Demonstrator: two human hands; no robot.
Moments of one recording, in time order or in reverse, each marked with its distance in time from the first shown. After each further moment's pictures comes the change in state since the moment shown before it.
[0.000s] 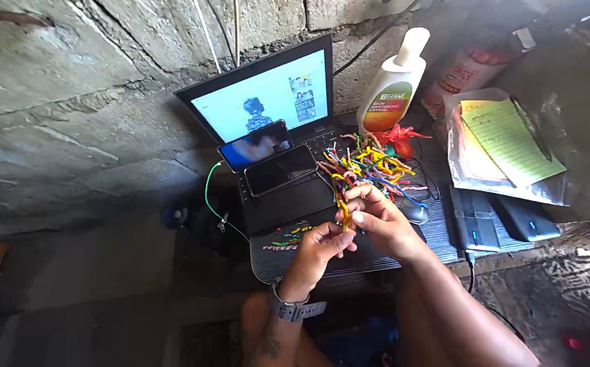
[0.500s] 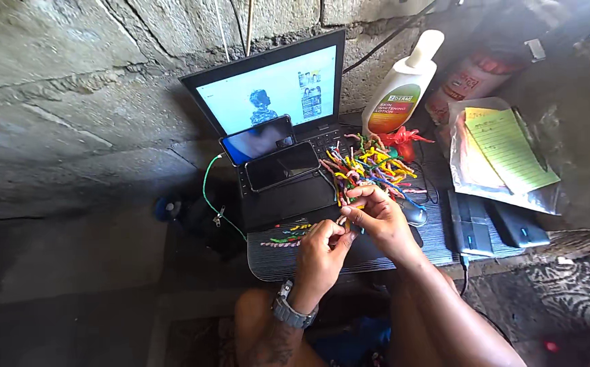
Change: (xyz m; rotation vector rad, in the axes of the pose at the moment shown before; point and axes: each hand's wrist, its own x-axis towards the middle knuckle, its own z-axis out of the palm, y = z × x) left_hand -0.001 -0.018 0.009 0.777 0.282 0.365; right_hand 0.002 0.000 0.012 -0.348 0.299 0.034
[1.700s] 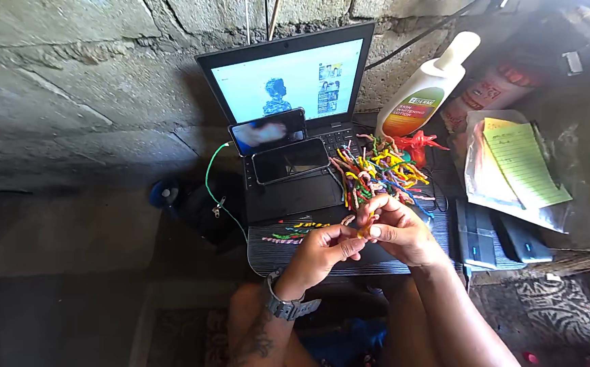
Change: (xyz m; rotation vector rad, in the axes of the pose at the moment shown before) left_hand 0.010 0.006 -0.028 -0.737 -0.360 -0.327; right_hand 0.004 0.001 -0.023 0.472 -0.442 0.016
